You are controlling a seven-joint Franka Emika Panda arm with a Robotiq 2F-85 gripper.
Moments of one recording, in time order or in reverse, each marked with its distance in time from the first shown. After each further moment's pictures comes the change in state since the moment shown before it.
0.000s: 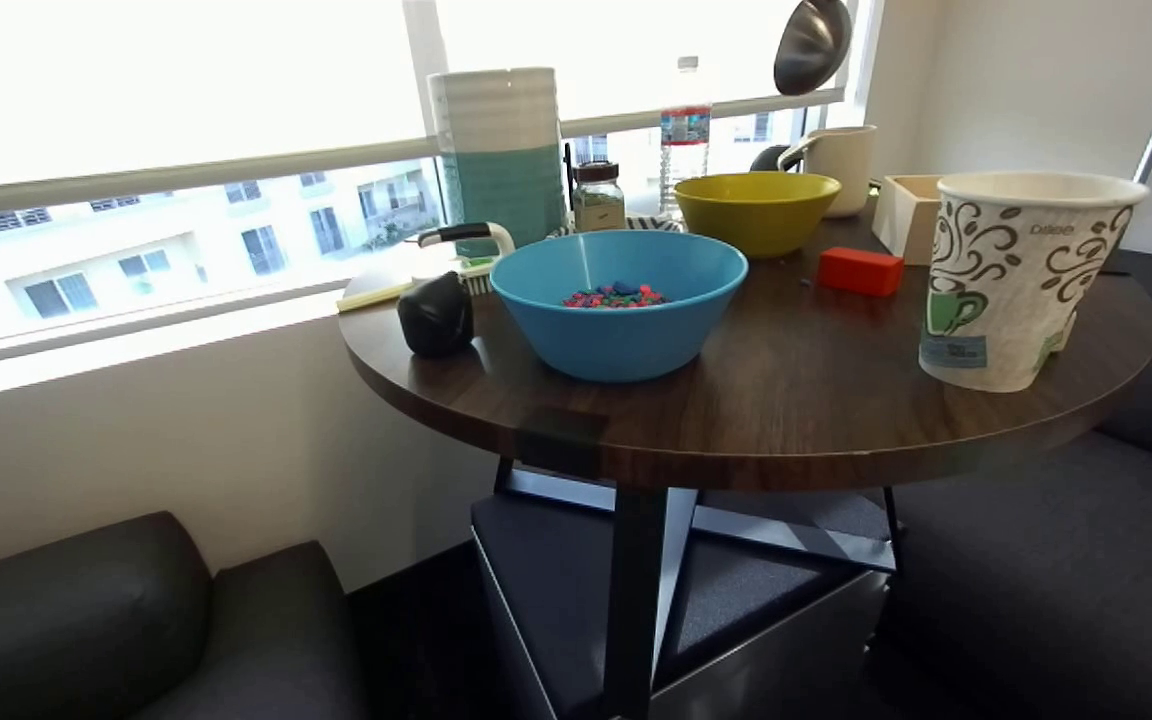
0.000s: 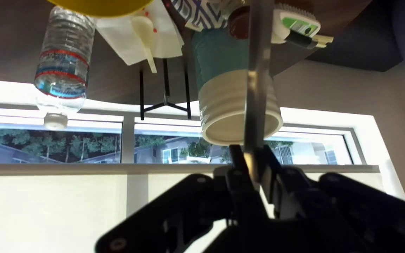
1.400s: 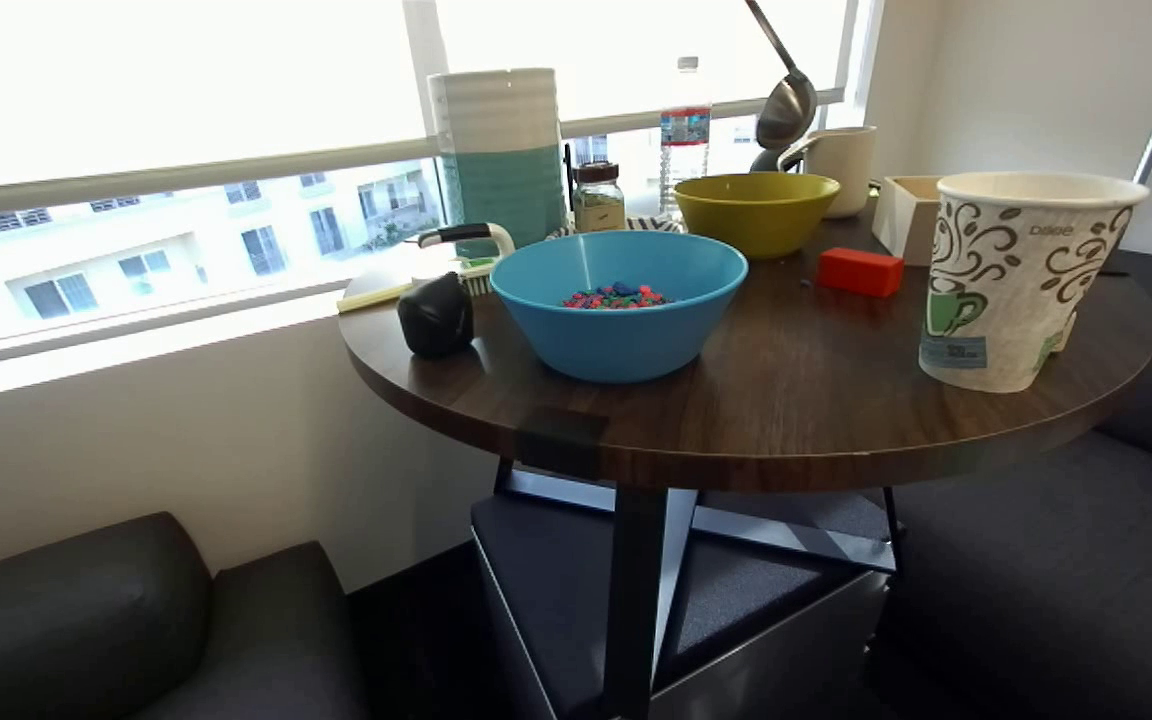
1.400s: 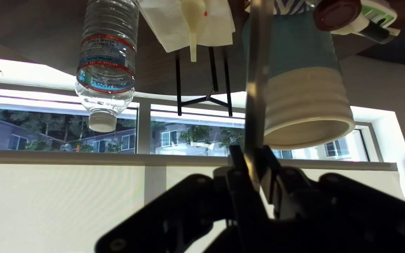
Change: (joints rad) arm 0.099 0.127 -0.199 -0.023 0.103 0.192 -0.264
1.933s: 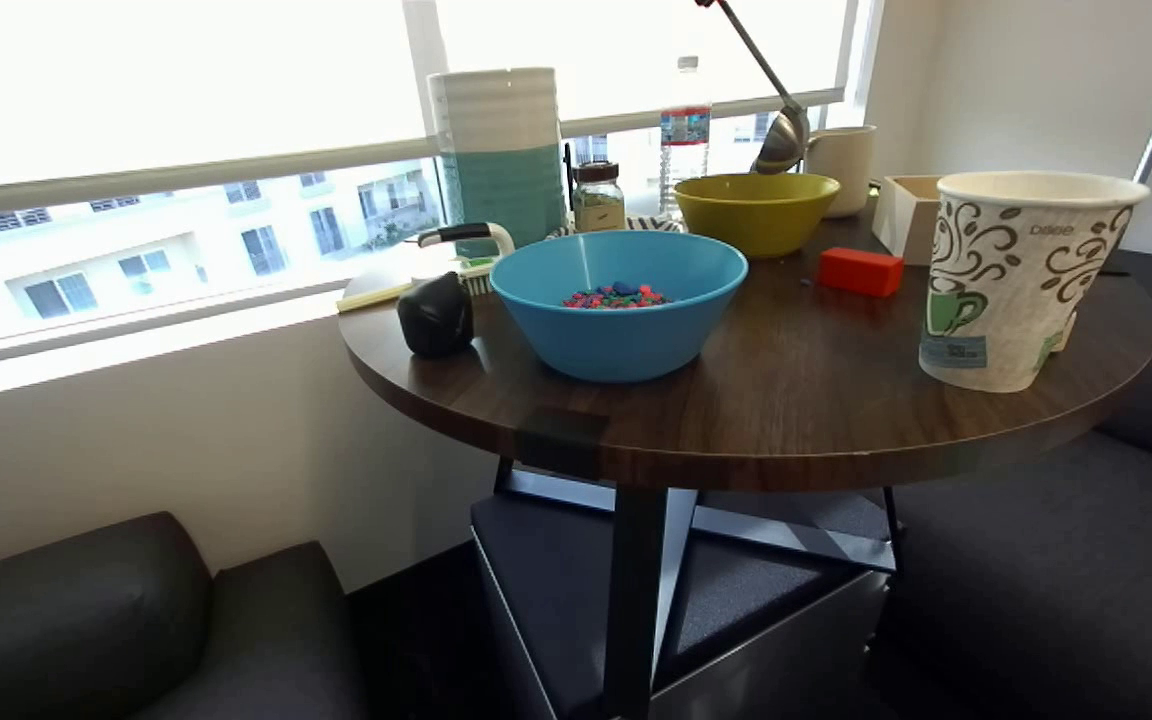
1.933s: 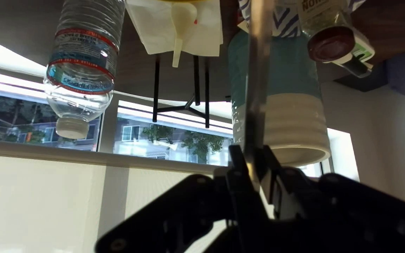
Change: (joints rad) arm 0.193 0.012 -0.185 -0.013 0.128 0.007 -0.304
